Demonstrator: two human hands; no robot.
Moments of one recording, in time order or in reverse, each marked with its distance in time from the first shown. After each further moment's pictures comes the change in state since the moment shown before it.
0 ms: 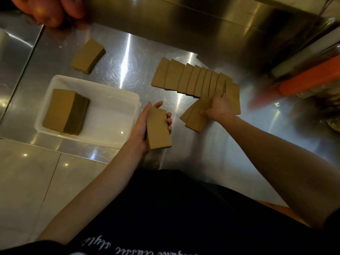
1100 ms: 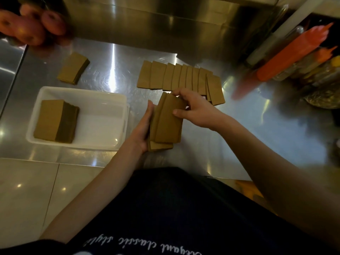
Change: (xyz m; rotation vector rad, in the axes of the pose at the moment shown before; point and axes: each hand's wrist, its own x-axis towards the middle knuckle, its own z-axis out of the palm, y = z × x) left_hand -0.008 -0.017 0.014 0.394 -0.033 -0.148; right_hand -0.133 -0.042 -0.051 0.513 -0.170 -0.483
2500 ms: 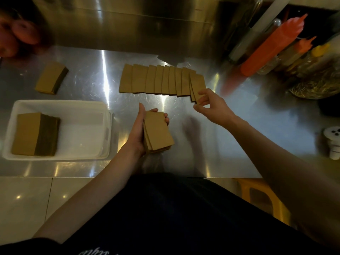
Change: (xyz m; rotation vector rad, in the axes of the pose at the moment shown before) left_hand 0.026 -0.012 0.035 -0.250 -0.050 0.022; right_hand -0.016 0.108 -0.057 -0.046 0.297 0.236
